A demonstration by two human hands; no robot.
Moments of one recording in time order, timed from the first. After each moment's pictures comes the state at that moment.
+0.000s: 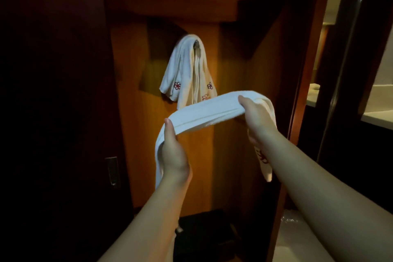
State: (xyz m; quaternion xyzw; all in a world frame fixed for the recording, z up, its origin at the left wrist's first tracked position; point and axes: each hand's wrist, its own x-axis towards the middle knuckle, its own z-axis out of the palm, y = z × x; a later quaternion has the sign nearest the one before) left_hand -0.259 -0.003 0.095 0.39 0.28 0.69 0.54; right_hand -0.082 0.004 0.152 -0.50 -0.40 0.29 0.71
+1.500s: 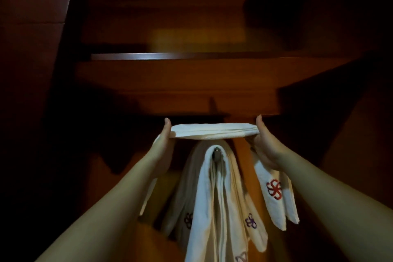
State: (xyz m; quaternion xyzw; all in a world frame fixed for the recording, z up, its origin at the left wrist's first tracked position) left_hand -0.220 0.434 0.356 0.66 0.24 0.59 0.40; right_hand 0.070 0.438 0.361 -0.31 -0.67 0.34 0.58
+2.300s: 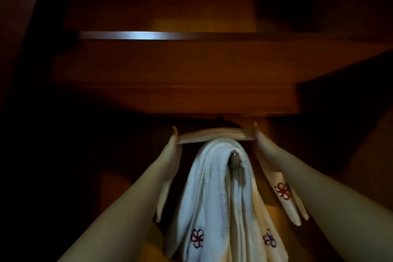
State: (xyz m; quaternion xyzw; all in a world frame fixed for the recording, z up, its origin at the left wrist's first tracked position) left_hand -0.216 0.547 0.355 0.63 0.23 0.57 0.48; right_hand 0.060 0.554 0.369 -0.35 -0.64 0.33 0.60
